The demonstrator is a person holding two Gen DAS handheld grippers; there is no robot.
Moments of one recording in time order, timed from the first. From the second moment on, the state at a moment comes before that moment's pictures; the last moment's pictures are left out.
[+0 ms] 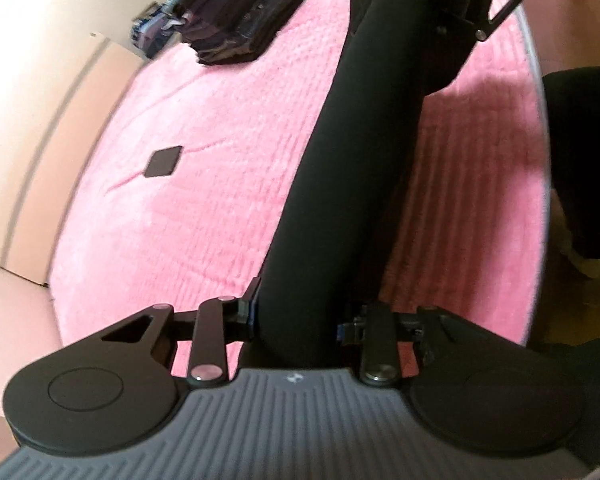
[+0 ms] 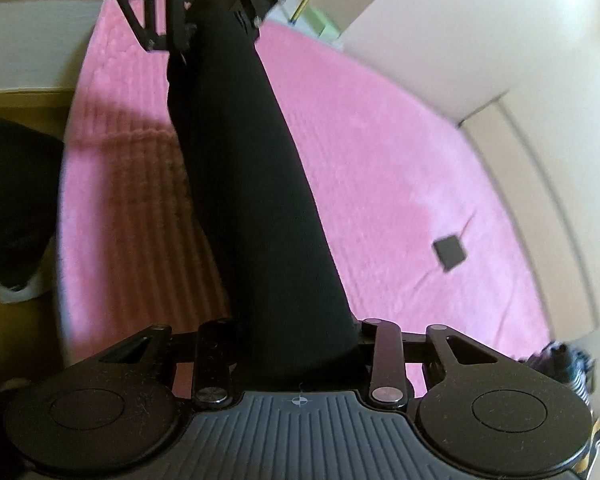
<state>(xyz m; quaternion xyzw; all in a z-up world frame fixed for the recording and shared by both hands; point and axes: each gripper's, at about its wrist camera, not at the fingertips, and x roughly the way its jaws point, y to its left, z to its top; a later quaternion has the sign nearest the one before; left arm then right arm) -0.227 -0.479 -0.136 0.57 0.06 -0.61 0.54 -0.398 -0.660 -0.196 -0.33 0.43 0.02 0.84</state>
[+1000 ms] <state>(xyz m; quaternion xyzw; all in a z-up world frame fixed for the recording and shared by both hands) -0.331 -0.685 0.080 0.58 0.09 -0.67 0.45 -0.495 -0.806 0.016 -0.26 0.51 -0.03 0.82</state>
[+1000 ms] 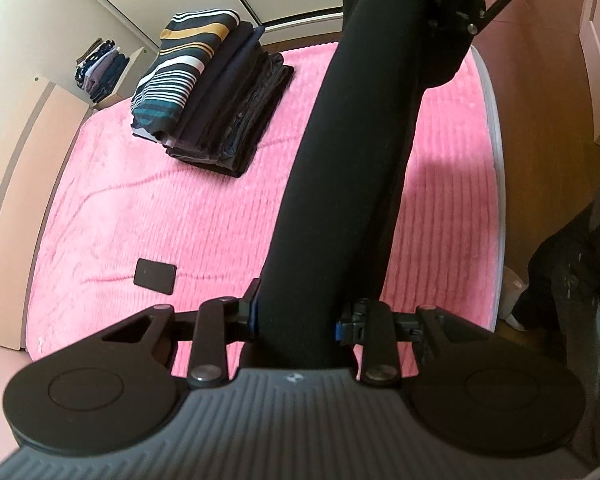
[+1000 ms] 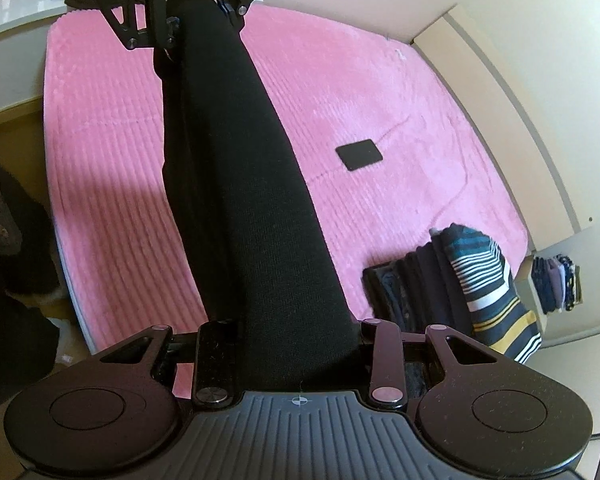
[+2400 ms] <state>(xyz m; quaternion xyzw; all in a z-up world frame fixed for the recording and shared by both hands) -0.310 -0.815 0.039 0.58 0.13 -0.66 0.45 -0.482 -0.940 0.003 -0.25 0.53 0.03 0.81</state>
